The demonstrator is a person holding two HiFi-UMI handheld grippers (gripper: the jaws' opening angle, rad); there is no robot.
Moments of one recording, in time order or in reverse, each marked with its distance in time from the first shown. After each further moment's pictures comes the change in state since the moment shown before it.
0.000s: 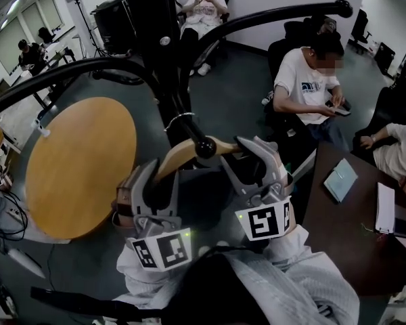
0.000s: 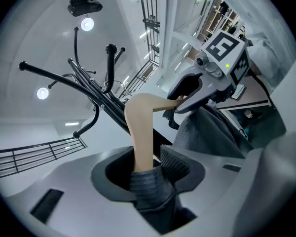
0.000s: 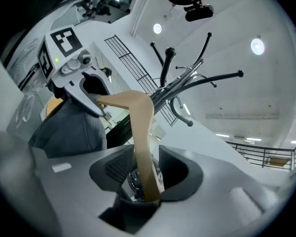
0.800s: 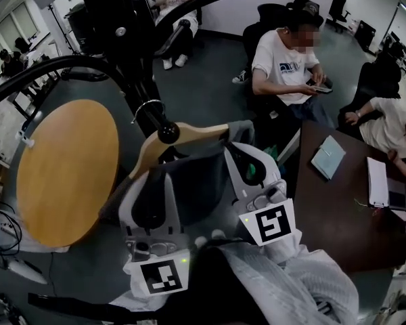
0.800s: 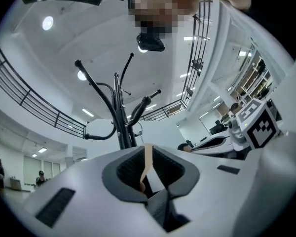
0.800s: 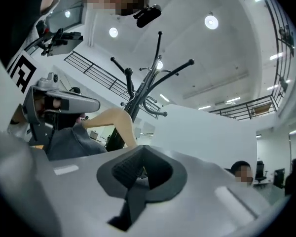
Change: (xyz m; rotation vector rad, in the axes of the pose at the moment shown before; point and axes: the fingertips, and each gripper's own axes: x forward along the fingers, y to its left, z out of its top) left arm -0.046 0.015 0.072 -0.542 -0.356 0.085; right arm -0.055 -0.020 0.000 0.451 -0.005 -0.151
